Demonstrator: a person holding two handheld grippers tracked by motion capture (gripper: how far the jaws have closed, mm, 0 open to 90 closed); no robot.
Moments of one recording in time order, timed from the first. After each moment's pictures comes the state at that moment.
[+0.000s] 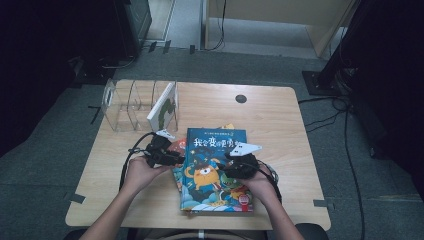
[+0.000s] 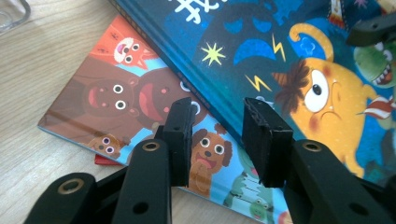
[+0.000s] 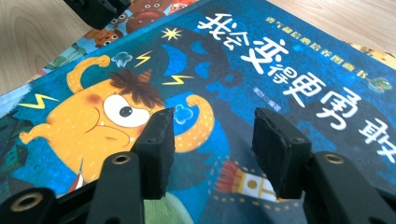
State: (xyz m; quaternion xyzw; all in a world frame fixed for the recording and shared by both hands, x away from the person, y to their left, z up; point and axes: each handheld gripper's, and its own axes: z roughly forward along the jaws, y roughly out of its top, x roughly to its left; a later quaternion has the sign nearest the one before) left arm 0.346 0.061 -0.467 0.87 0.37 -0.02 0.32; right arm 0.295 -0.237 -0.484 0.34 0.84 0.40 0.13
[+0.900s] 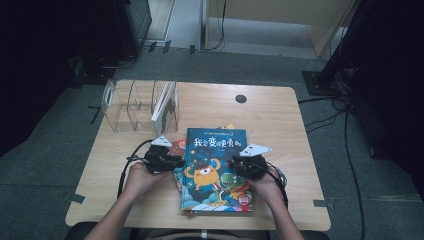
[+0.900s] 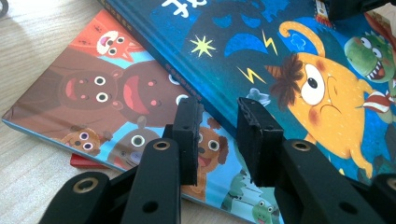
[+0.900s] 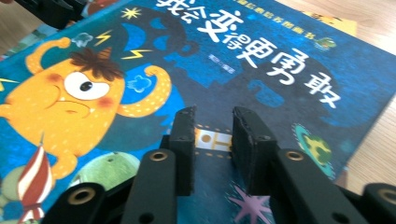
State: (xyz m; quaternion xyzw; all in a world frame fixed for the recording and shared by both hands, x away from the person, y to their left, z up) left arm 0.333 0.069 -0.487 0.85 0.36 -0.01 0.38; right arm 0.291 -0.262 -0.490 0.39 0.82 0.39 0.14
